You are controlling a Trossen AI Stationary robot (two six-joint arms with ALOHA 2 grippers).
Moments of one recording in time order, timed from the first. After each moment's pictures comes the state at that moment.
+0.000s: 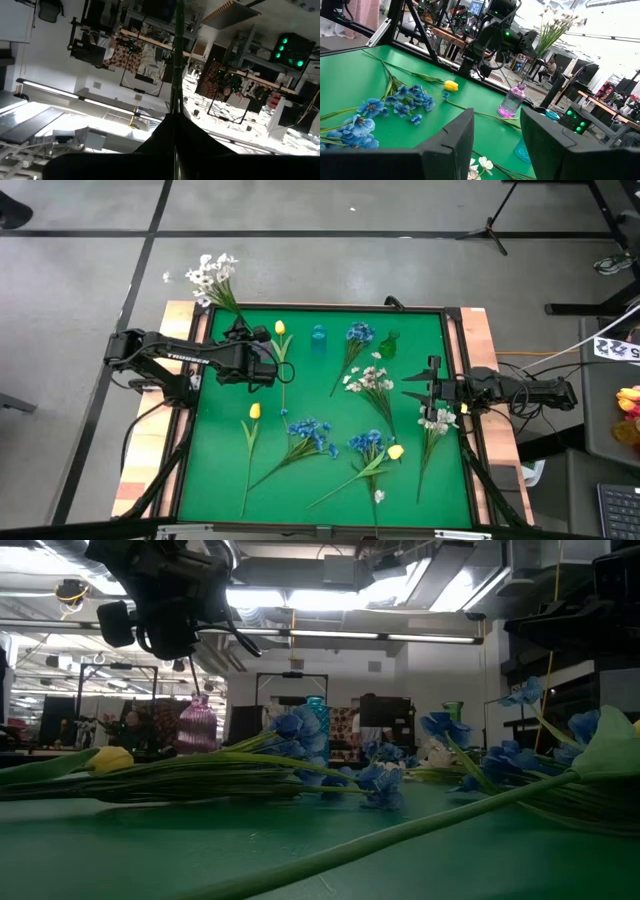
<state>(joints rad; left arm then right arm) 0.07 1.46 0.95 -1.30 -1.46 0.99 0.05 0.00 0.02 0.02 0.05 -0.45</state>
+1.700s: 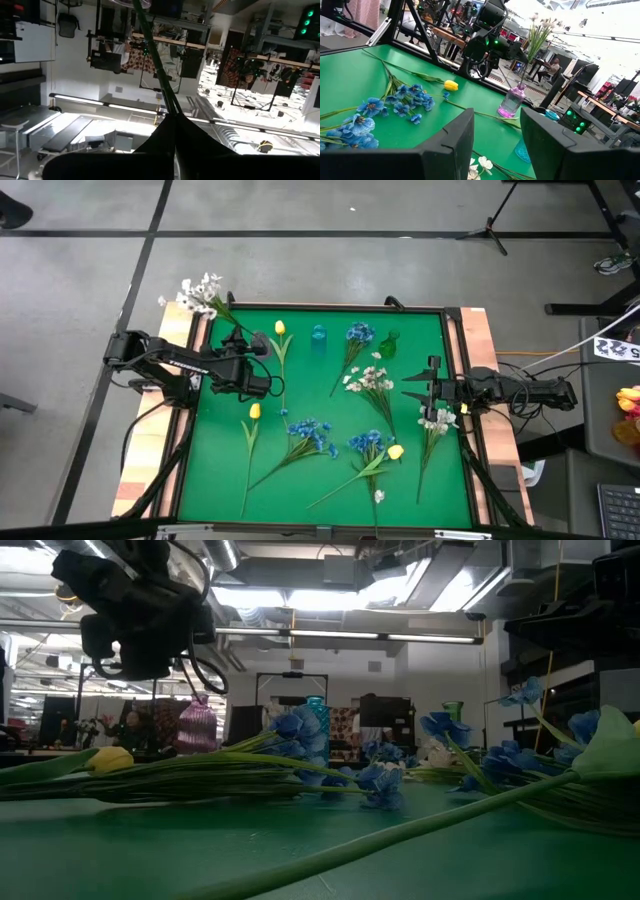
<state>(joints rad) 0.00 1.46 0.79 -1.27 -1.49 1.02 0.05 0.00 0.02 0.02 0.05 -0.45</state>
